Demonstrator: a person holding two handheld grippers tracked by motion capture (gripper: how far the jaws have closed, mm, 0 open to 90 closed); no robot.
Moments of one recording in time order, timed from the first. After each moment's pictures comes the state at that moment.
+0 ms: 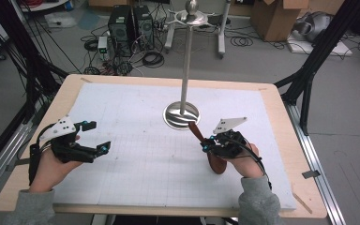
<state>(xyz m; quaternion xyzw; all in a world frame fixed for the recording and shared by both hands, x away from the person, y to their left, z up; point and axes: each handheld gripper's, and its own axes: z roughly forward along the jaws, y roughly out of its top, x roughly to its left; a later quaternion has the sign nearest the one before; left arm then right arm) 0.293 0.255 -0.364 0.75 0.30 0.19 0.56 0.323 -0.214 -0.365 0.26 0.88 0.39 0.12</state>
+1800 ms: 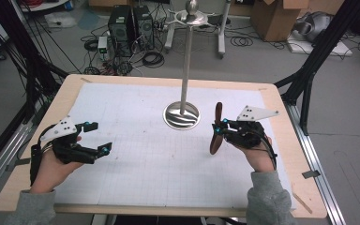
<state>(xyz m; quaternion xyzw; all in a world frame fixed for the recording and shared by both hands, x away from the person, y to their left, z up) 0.291 0.252 -0.365 0.75 0.30 0.18 0.56 0.323 -0.249 -0.327 0.28 0.80 0.50 0.17</state>
